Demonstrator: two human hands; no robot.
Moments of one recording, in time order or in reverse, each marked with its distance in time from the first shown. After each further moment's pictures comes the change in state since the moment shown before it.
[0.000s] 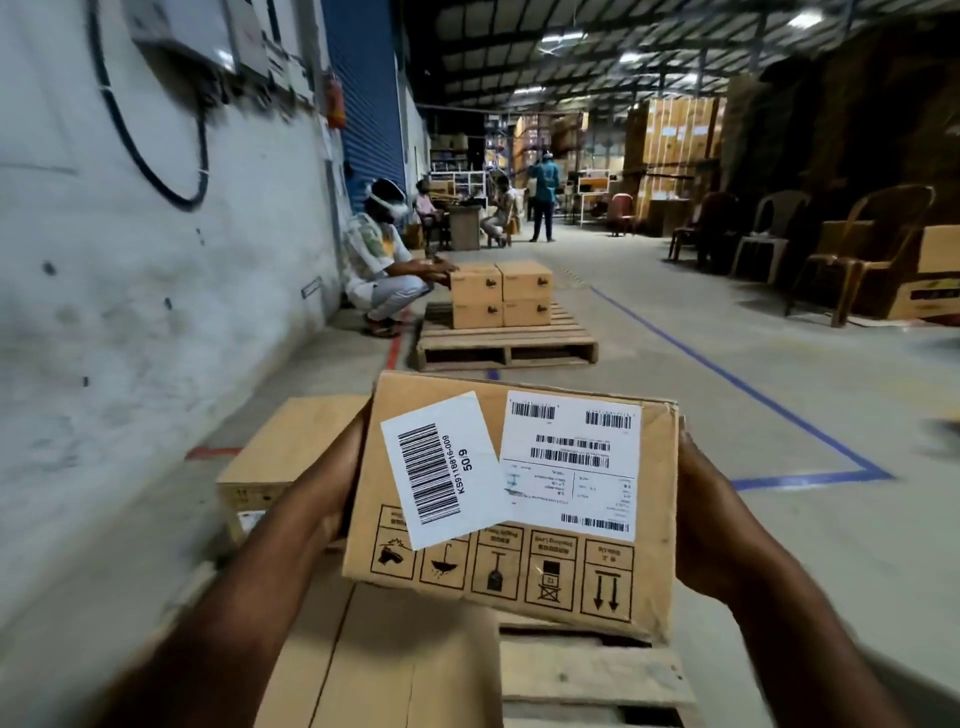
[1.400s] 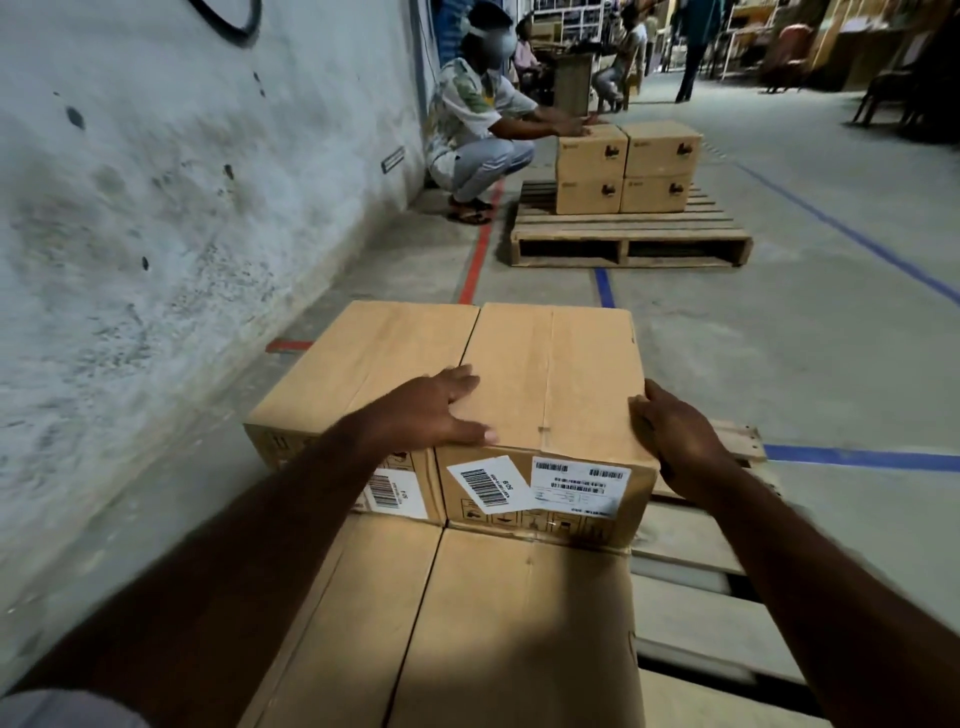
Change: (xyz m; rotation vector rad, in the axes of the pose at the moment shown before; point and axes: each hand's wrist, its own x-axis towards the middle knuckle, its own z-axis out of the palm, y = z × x) left_hand 0.259 -0.122 -0.133 1.223 -0.152 0.058; right_hand 0.362 0.163 -0.030 -0.450 0.290 0.134
